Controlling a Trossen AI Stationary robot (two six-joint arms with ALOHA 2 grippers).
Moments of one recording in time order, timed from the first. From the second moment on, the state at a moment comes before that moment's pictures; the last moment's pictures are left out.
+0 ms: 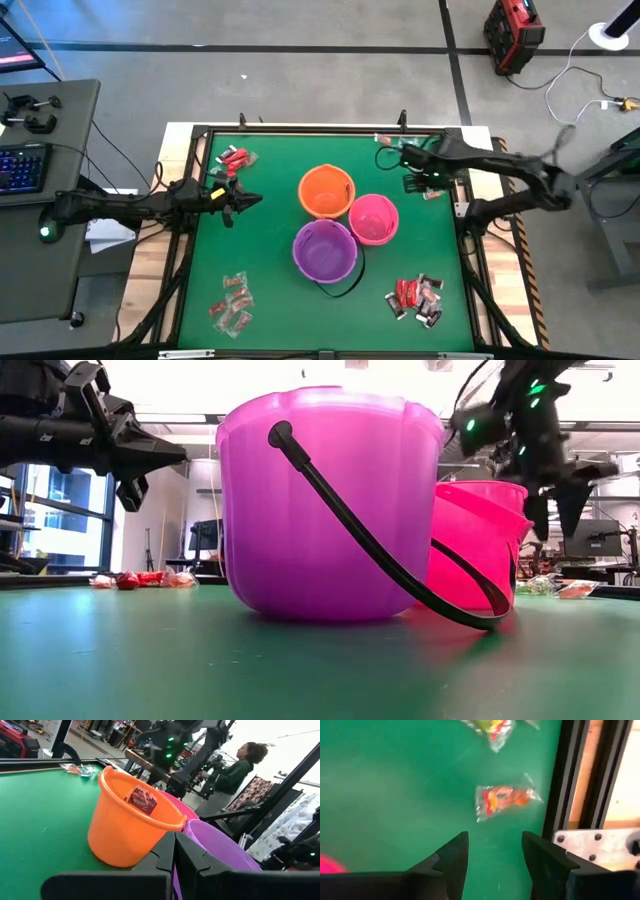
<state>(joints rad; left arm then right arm) 0.11 0.41 0.01 0.38 -0.01 -0.55 -0.52 1.32 0.89 -1.26 0.16 1.02</state>
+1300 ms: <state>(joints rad) 0.11 0.41 0.01 0.38 -0.01 -0.55 -0.61 1.39 0.58 -0.86 0.25 1.80</state>
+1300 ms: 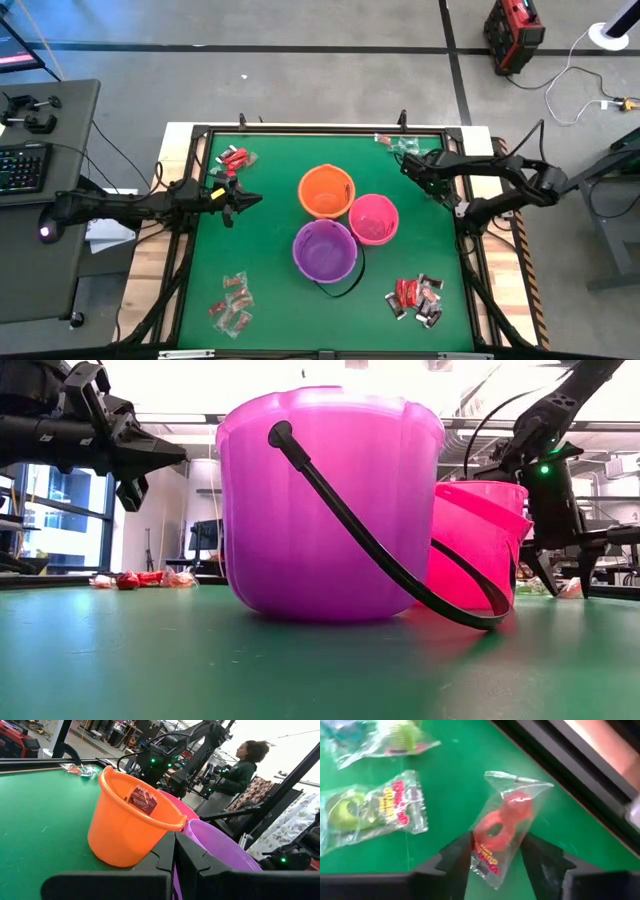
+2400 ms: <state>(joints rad) 0.11 0.41 0.01 0.39 -0.01 -0.55 -0.15 1.34 0.75 0.37 -0.06 0.78</state>
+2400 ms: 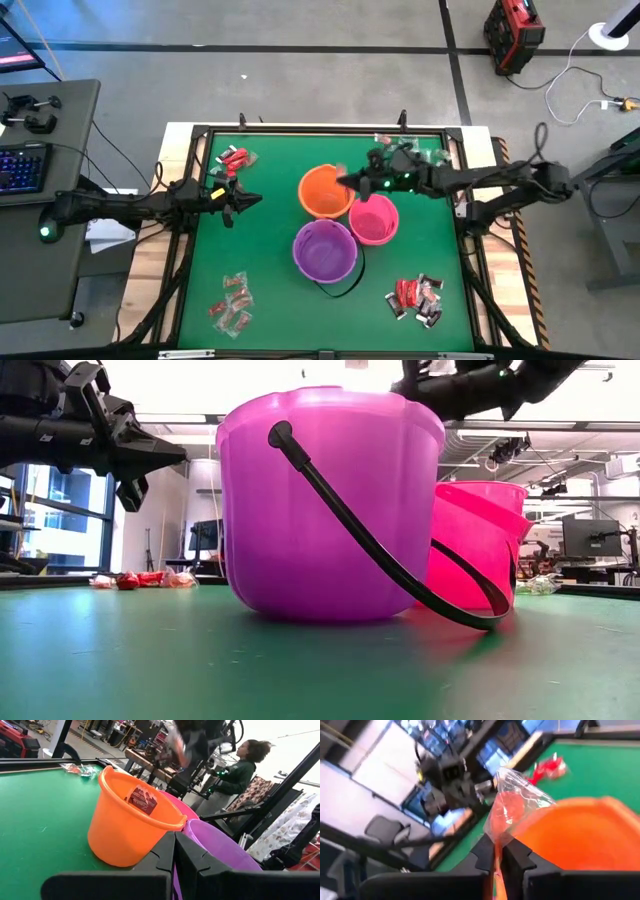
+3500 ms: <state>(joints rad) 0.11 0.41 0.01 0.53 -0.02 -0.88 -0.15 1.42 1.53 -0.30 0.10 0.41</state>
